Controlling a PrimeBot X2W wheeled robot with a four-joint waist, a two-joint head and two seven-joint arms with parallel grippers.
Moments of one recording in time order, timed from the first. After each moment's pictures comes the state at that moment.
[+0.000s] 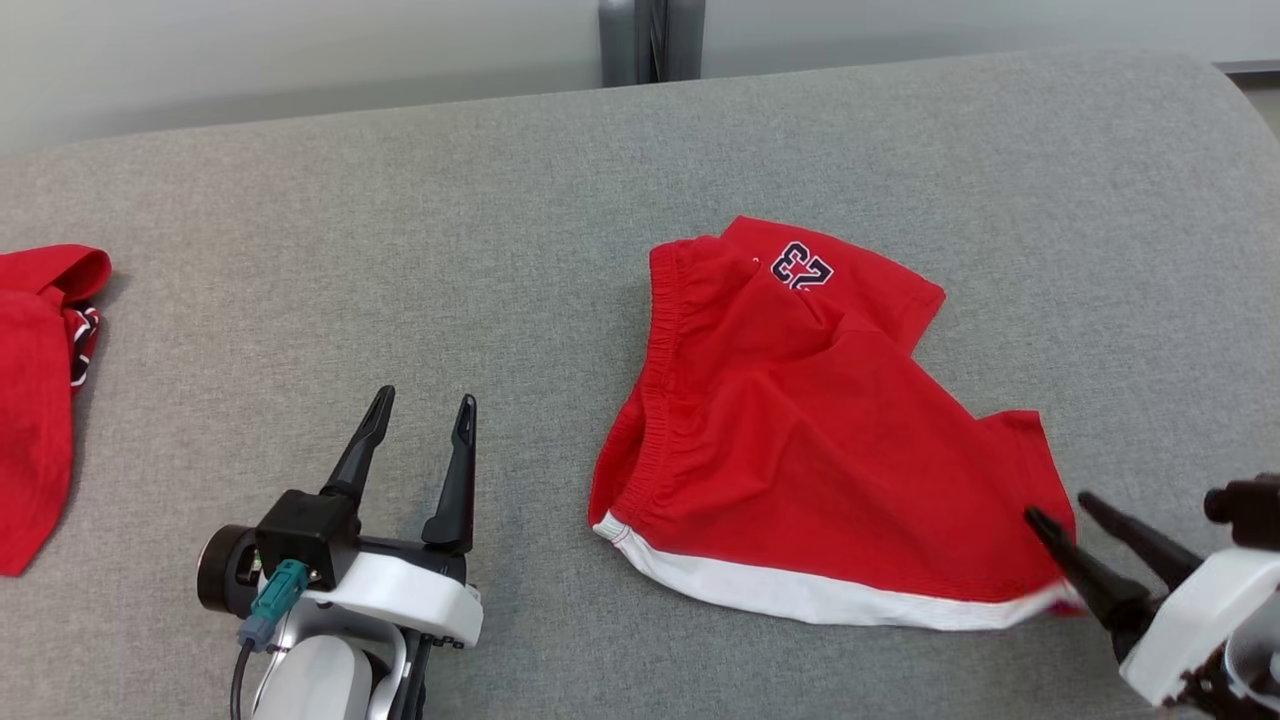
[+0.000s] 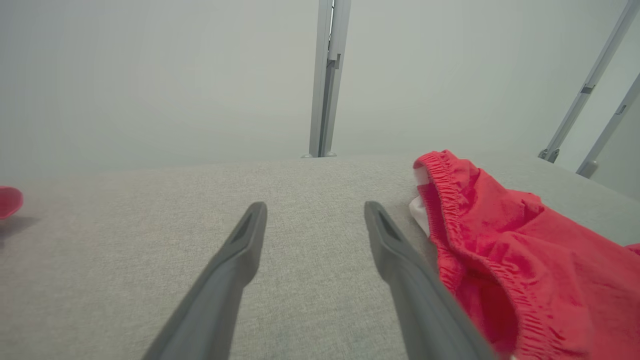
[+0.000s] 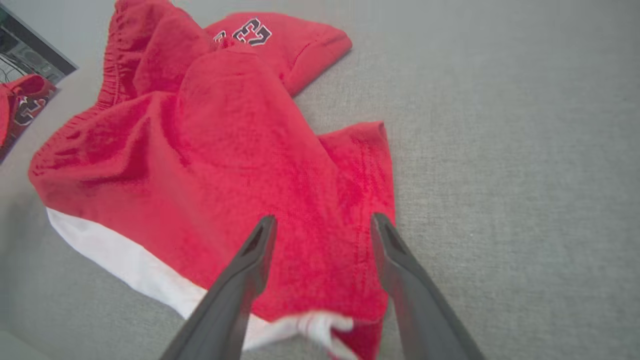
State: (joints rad) left arm -0.19 0.05 -0.17 0.27 -0.19 -0.04 -0.26; right arm -0.41 -0.79 1.00 0.31 1.22 0.13 -0.23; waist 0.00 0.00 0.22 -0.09
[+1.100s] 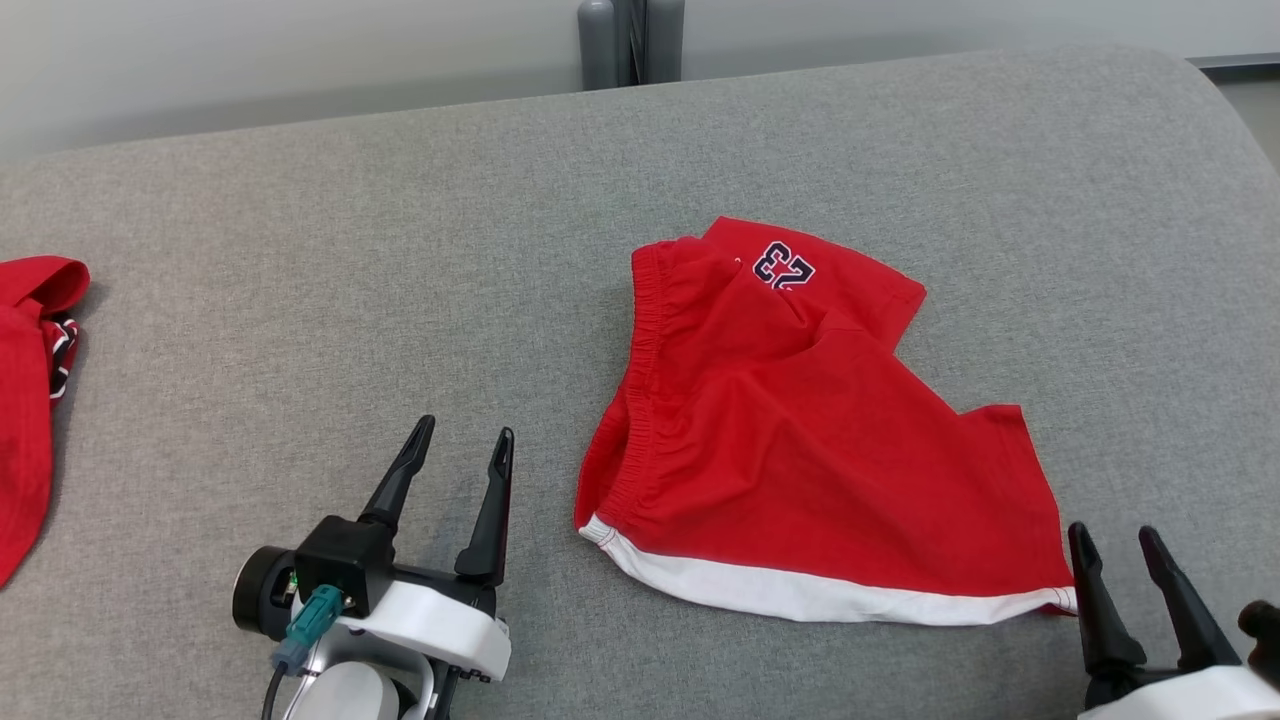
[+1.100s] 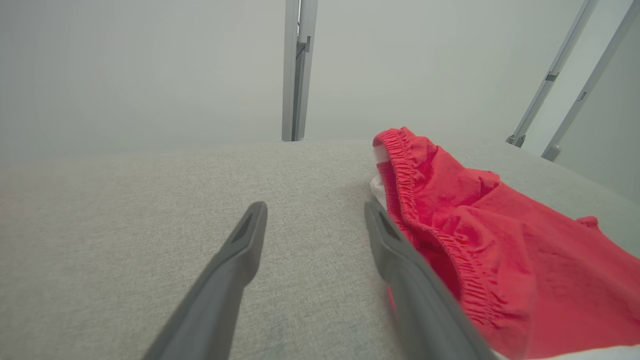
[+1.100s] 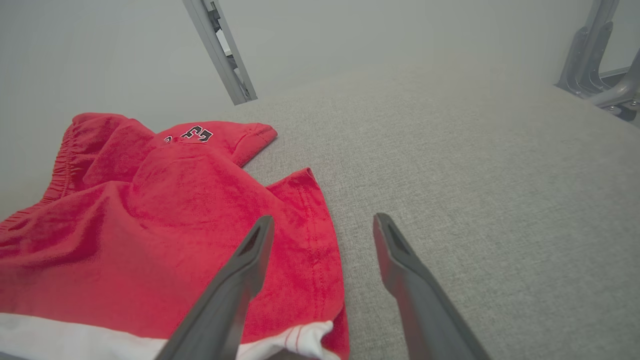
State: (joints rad) left arm -0.15 0.05 -0.23 0.26 -0.21 -0.04 -0.26; right arm 0.04 -0.21 0.07 0.23 0.51 0.13 -0.26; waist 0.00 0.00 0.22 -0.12
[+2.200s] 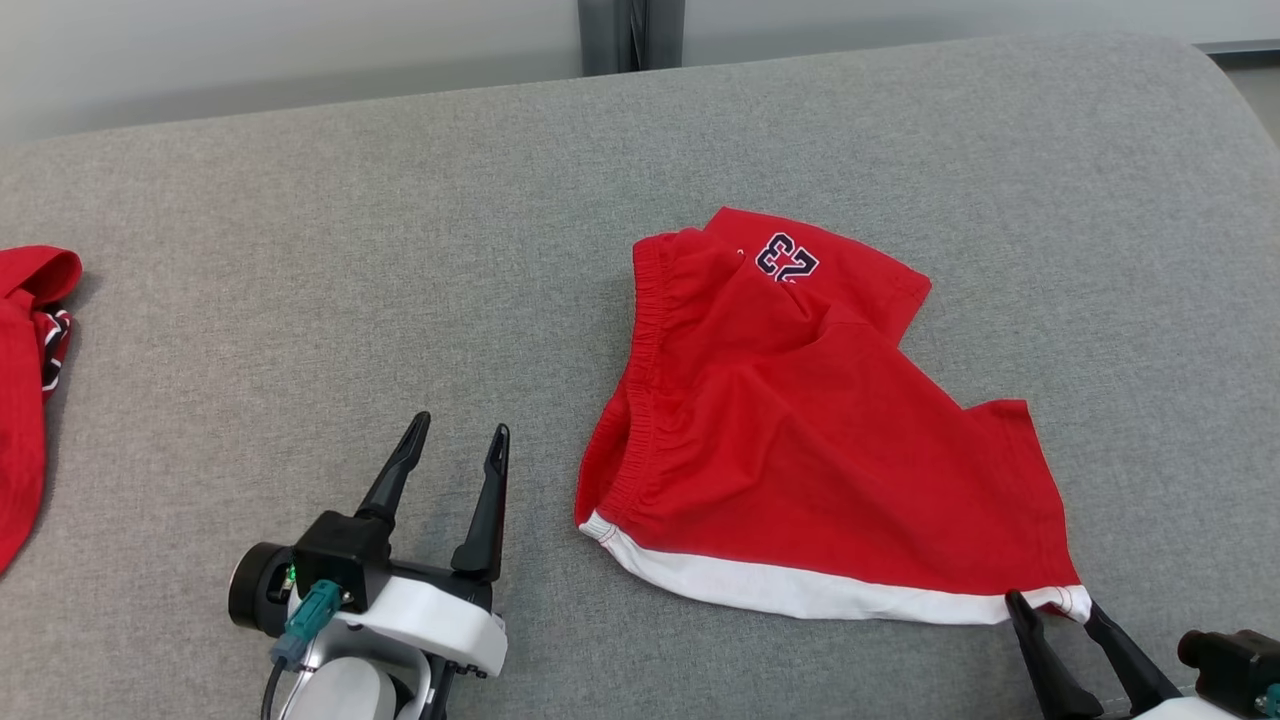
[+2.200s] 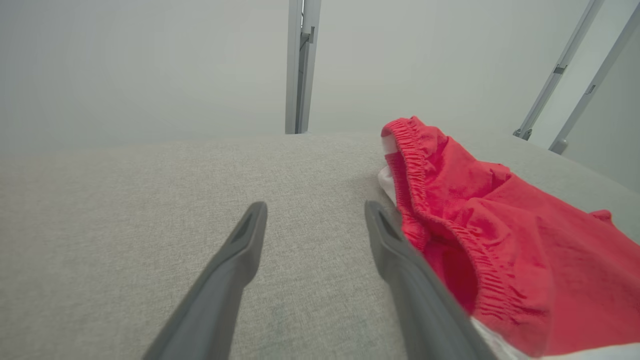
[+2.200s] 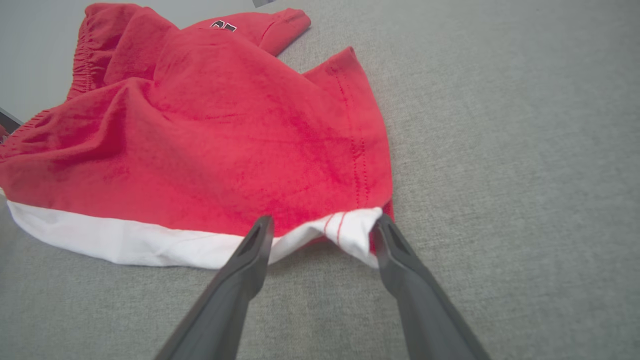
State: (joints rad) left arm -0.16 0.05 -0.22 0.27 -0.20 -0.05 -0.26; right arm 0.06 -0.35 0.31 0.25 0.69 0.13 -0.21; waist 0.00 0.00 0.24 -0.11
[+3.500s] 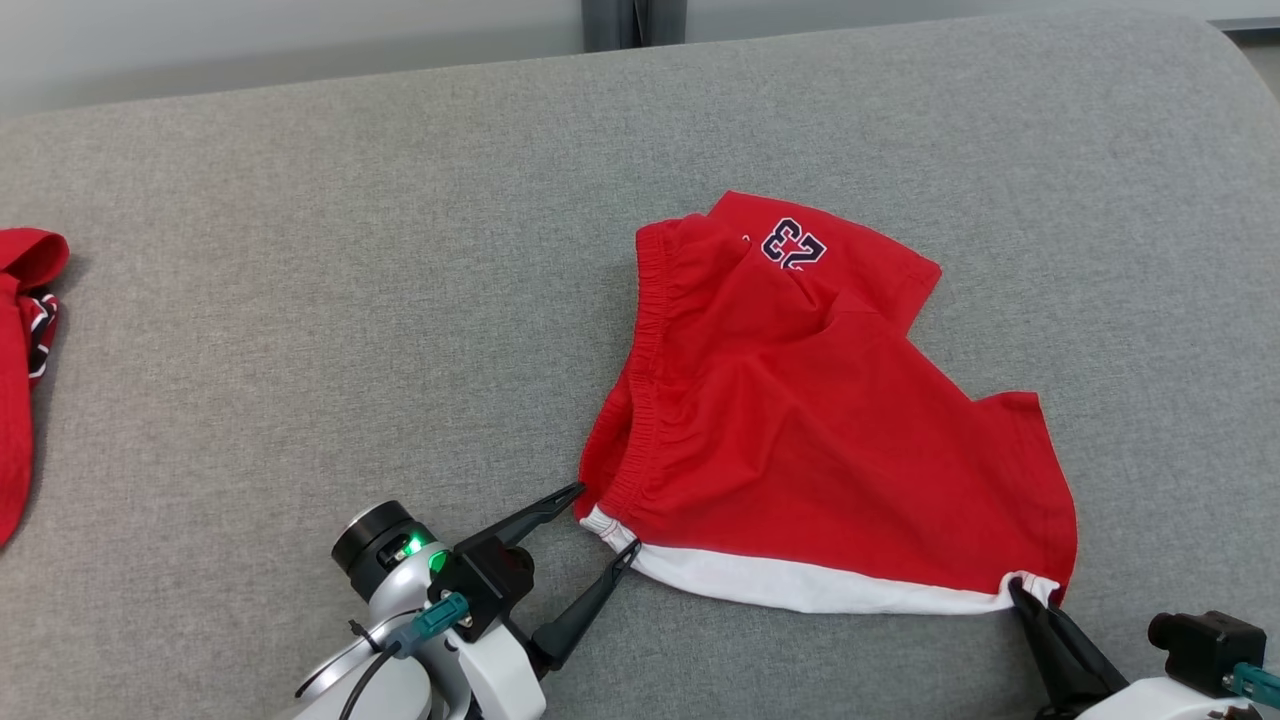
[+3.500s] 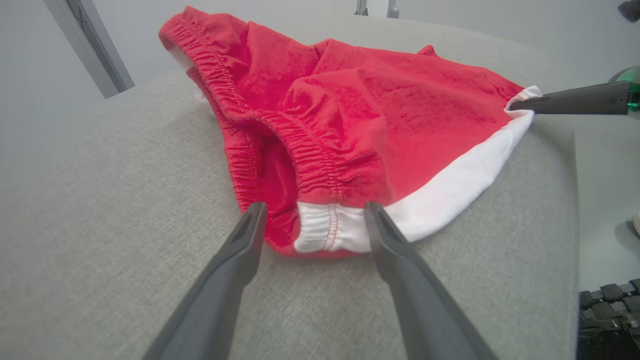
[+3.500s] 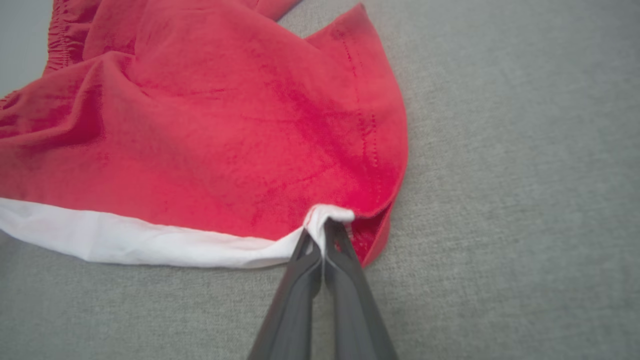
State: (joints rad) left arm -0.40 0.34 -0.86 0.35 -0.36 -0.13 -0.26; right arm -0.02 -0.33 0.36 0.35 0.70 0.13 -0.24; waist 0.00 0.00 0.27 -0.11
